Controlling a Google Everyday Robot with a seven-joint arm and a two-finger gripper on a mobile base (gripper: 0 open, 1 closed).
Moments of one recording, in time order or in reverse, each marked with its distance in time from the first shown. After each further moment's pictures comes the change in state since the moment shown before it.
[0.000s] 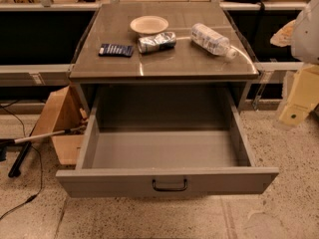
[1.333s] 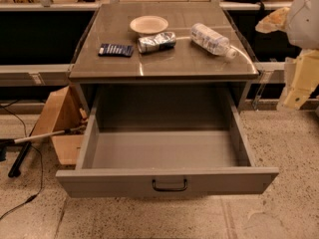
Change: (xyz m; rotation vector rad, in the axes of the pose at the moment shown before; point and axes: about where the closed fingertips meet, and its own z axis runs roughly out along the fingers) arm -0.009 -0.032 0.005 -0.009 -0.090 -0.210
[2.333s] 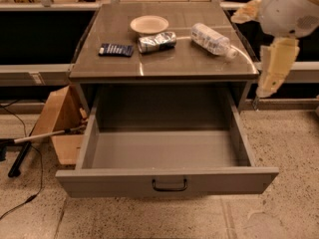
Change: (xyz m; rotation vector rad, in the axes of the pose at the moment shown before) arm -0.026 -0.037 0.020 -0.002 -0.030 -0.124
